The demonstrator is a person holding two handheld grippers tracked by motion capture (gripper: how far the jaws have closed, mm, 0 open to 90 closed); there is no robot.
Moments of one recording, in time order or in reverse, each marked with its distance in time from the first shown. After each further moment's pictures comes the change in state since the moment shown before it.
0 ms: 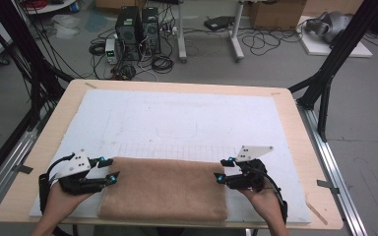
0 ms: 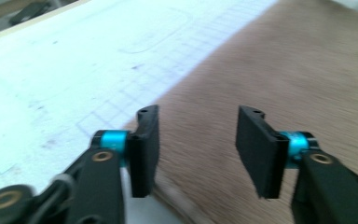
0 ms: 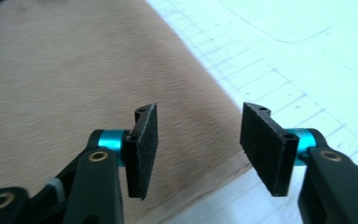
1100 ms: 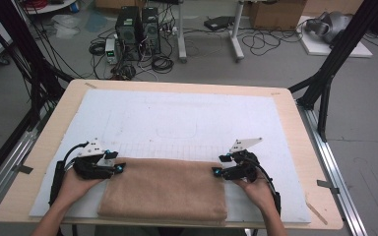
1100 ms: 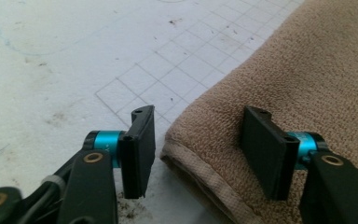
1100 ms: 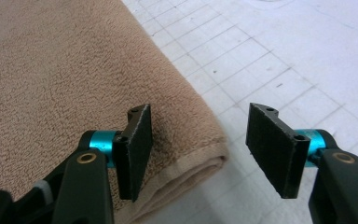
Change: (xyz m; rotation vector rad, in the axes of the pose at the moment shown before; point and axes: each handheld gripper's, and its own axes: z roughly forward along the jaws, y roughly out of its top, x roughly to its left) left arm 0.034 -0.011 0.043 0.147 0.007 -0.075; right arm -0.034 -0.009 0.034 0.078 0.010 0.073
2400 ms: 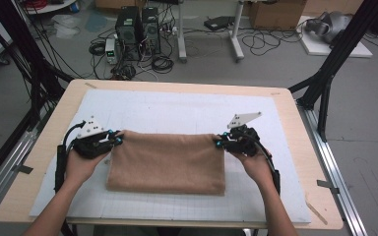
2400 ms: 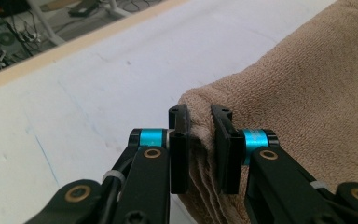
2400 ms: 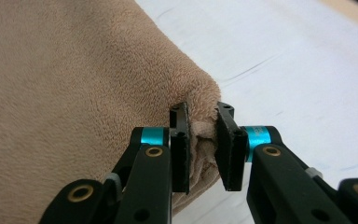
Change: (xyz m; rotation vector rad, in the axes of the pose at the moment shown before) left arm 0.016 0.067 -0.008 -0.139 0.169 0.019; right arm -0.017 0.072 -0.022 -0.022 -0.107 -0.106
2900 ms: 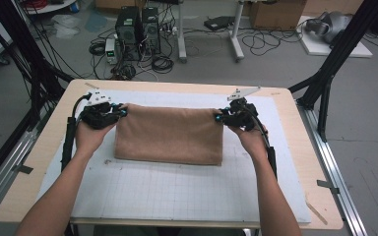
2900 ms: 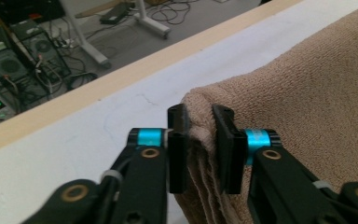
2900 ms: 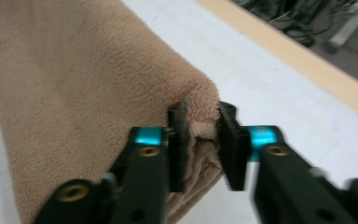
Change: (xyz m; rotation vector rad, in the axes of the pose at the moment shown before) left arm 0.038 0.045 0.037 -0.014 0.127 -0.026; right arm -0.049 0.044 0.011 -0.048 -0.117 0.054
